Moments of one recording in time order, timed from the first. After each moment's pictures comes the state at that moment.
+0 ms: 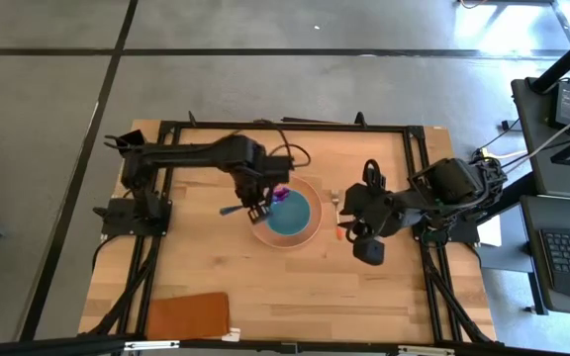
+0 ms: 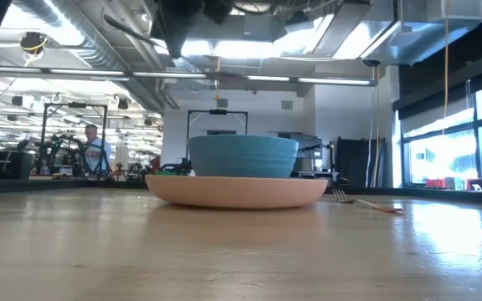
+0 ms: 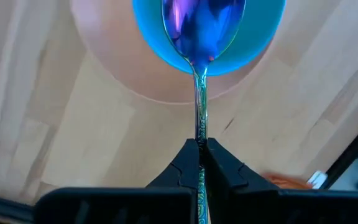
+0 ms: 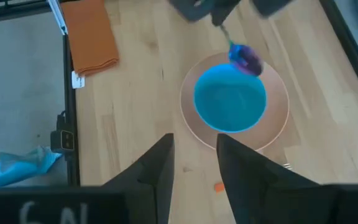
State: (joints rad) left arm 0.05 1.84 1.92 -1.57 0.08 -0.45; right arm 0.45 1.73 2.34 -1.57 0.32 0.55
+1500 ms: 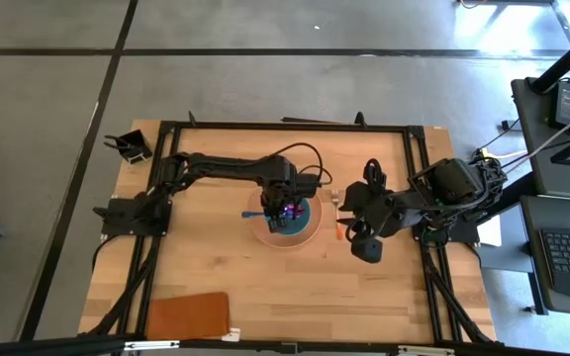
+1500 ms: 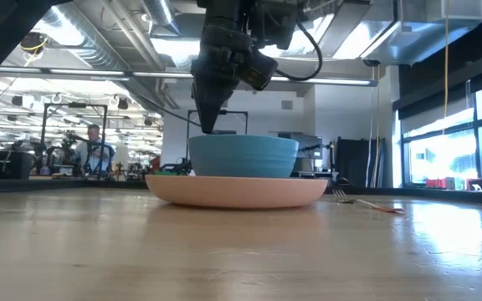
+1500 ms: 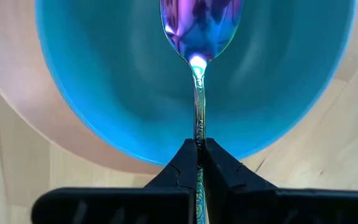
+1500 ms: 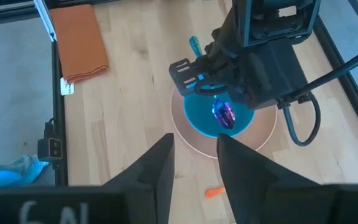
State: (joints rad) left arm 0.07 2.13 1.92 -1.41 0.09 -0.22; right arm 0.45 1.73 2.34 -1.57 0.38 0.54
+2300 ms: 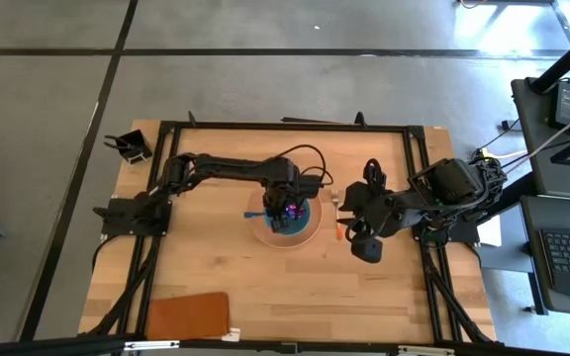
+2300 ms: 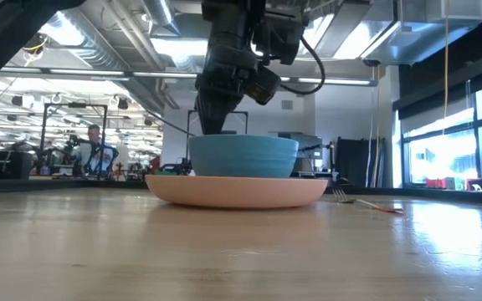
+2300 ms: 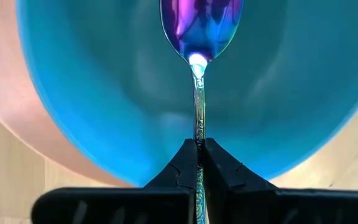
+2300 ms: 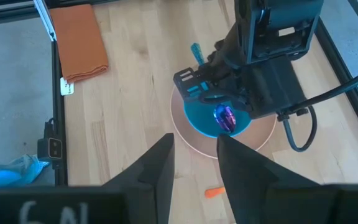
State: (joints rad) left arm 0.08 2.18 1.92 -1.39 0.09 -0.22; right arm 0.45 1.73 2.34 -1.57 0.38 0.54
